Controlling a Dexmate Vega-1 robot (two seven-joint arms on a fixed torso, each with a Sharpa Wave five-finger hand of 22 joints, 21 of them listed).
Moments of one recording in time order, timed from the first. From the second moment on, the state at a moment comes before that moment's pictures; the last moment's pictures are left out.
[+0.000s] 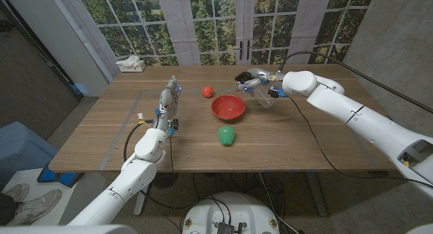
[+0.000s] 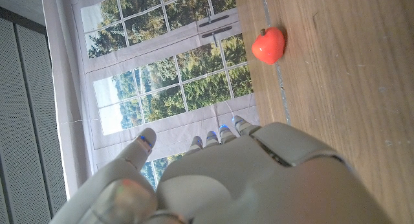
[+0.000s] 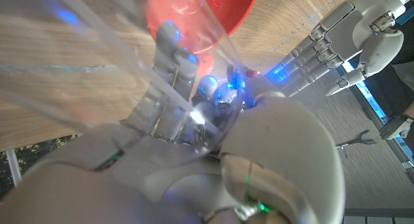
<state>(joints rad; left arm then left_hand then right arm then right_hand) 1.11 0.51 0.32 -1.65 -0.56 -0.38 0.20 0.03 0.08 0.67 0.12 0.24 -0.17 0.00 0.17 0.17 -0.17 -0.01 0.19 0.17 -0.17 -0.03 0.18 0.17 -0.15 -0.04 0.21 0.17 -0.49 -0.75 -0.70 -1.72 0.05 -0.18 0.34 1.02 0.04 0.53 -0.15 0.44 0.55 0.06 1.29 0.96 0.72 -0.07 1.30 1.01 0.96 -0.09 1.16 1.15 0.89 -0.13 1.33 0.42</state>
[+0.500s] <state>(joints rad) 1.11 0.51 0.32 -1.65 -0.56 -0.38 0.20 0.03 0.08 0.67 0.12 0.24 -0.17 0.00 0.17 0.17 -0.17 -0.01 0.19 0.17 -0.17 -0.03 0.18 0.17 -0.15 -0.03 0.21 0.17 -0.50 -0.74 -0.69 -1.71 0.08 -0.16 0.34 0.85 0.14 0.45 -0.05 0.20 0.39 0.04 1.23 0.97 0.56 -0.07 1.18 1.00 0.81 -0.10 1.28 1.15 0.71 -0.07 1.32 0.32</state>
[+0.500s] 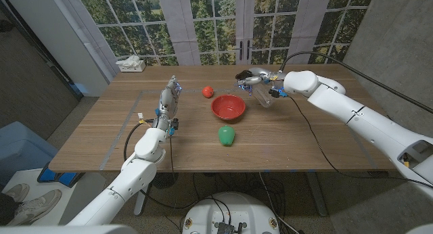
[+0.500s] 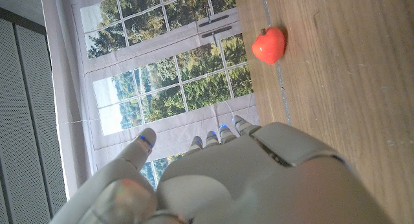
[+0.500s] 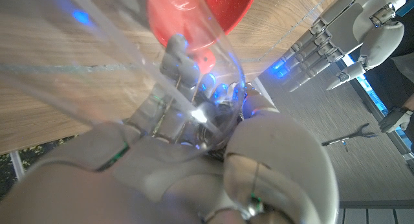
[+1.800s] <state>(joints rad) 1.08 0.51 0.32 -1.63 -0.57 -0.37 0.19 0.03 0.08 0.67 0.12 0.24 -0.17 0.00 0.17 0.17 -0.17 -0.01 0.19 0.17 -0.17 -0.03 0.18 0.17 -0.15 -0.03 0.21 0.17 -0.60 -0.68 -0.58 -1.56 0.14 0.10 0.13 0.85 0.18 0.51 -0.05 0.18 0.37 0.06 1.22 0.98 0.55 -0.07 1.17 1.03 0.77 -0.08 1.32 1.15 0.65 -0.06 1.33 0.26</state>
